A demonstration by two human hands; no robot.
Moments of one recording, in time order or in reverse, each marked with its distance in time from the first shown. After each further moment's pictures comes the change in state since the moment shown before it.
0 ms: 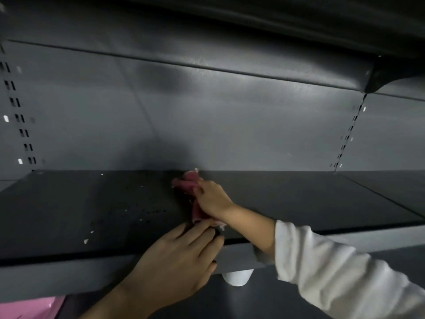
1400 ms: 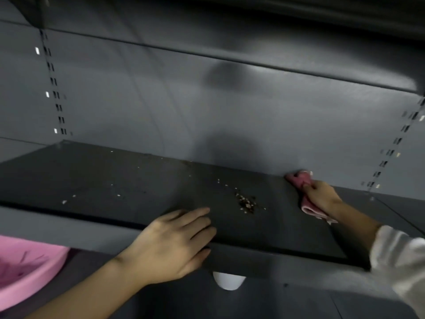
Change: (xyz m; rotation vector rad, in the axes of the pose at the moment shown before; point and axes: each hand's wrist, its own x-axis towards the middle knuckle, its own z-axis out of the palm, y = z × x) left_hand 0.054 0.043 0.000 0.011 -0.044 -0.187; right_hand 0.021 0.218 -0.169 -0.230 0.126 0.330
